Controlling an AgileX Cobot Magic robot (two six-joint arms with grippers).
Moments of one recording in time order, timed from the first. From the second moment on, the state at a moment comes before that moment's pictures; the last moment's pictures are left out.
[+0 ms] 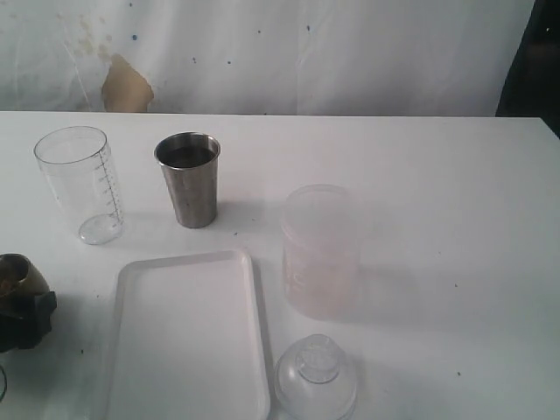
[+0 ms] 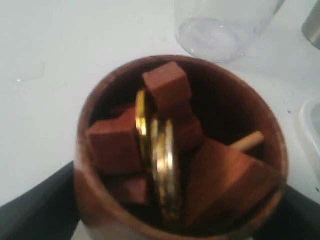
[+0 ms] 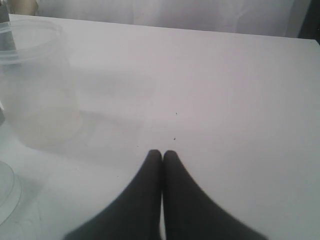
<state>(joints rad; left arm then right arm) -0.01 1.78 -0.12 0.13 -0.99 -0.23 0.11 0.01 0.00 -0.08 0.36 0.08</state>
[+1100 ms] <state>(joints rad) -0.01 1.33 -0.90 0.25 0.24 0.02 0.11 0.01 0.00 -0.08 0.36 0.08</state>
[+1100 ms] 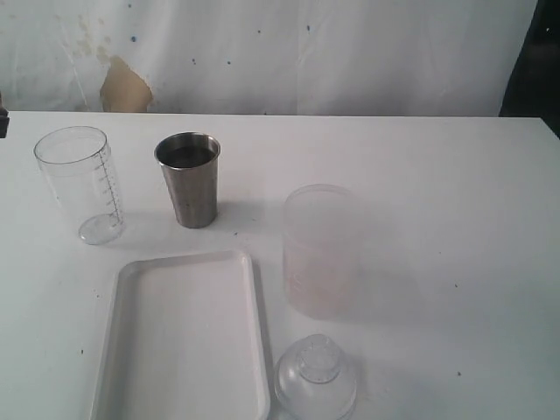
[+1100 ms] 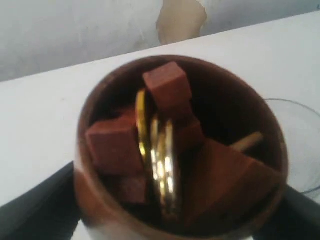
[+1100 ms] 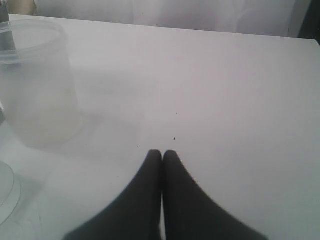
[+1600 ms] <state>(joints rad) -0.01 1.48 -1.04 0.50 0.30 0.01 0.11 0.01 0.00 -0.08 0.36 0.08</state>
